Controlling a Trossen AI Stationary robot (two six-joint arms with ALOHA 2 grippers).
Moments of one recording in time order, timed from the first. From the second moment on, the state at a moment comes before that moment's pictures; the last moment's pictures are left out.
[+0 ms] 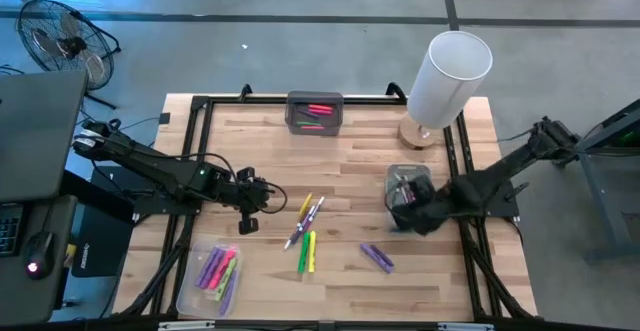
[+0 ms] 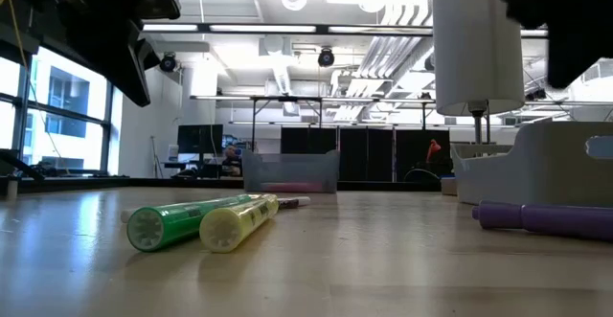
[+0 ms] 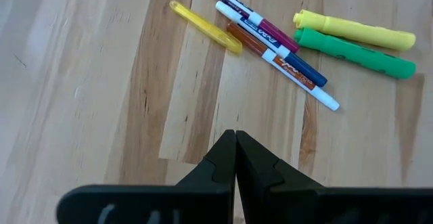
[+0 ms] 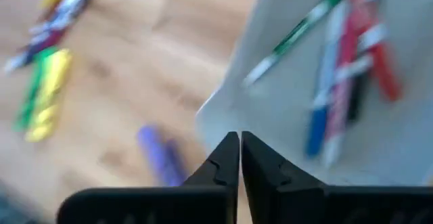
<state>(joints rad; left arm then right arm) -0.31 1.14 0.77 -0.63 -0.20 -0.43 0.54 1.19 0.90 -0.96 0.27 1.74</state>
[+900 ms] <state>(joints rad) -0.31 1.14 0.77 -0.51 -0.24 -0.45 0.85 1.66 0.90 -0.93 0.09 2.07</state>
